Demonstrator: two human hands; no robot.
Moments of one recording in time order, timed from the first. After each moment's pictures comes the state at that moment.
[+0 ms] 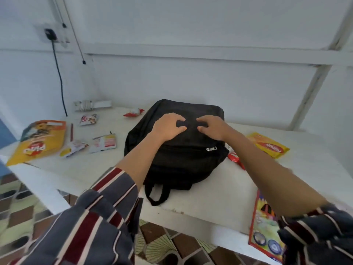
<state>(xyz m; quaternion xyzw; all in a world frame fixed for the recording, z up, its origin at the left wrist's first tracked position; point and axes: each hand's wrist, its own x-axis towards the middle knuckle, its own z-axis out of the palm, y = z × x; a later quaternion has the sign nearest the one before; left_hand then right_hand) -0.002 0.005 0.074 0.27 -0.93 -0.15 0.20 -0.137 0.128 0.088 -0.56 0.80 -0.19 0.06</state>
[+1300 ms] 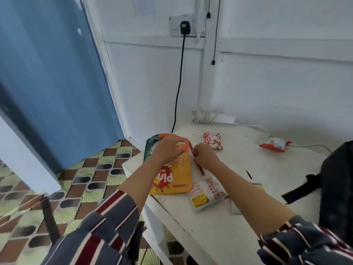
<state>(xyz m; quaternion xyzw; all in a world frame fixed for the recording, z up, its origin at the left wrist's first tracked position) 0.314 -0.370 0.004 0.48 -0.85 -0.13 0.18 0.165 -0.338 -0.018 -0.66 0.72 -0.17 0.16</state>
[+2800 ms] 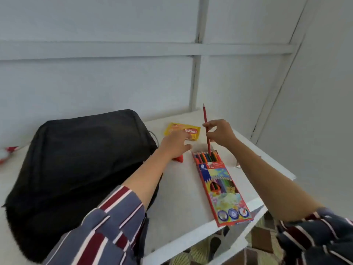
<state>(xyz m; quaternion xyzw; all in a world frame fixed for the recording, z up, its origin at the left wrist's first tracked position) -0.157 0.125 0.031 -0.09 -0.98 -0.19 0.05 -0.191 0.291 0.063 -0.15 0.92 -0.35 -0.07</state>
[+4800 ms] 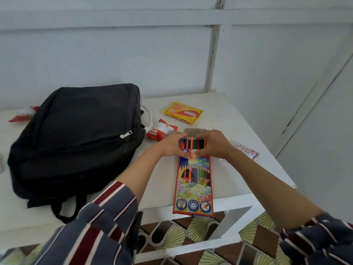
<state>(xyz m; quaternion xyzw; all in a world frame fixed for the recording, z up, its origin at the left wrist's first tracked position) -0.158 0.176 -0.025 0.05 -0.94 -0.32 -0.11 -0.232 0.347 -0.019 -0.41 0.89 -0.18 0.05</state>
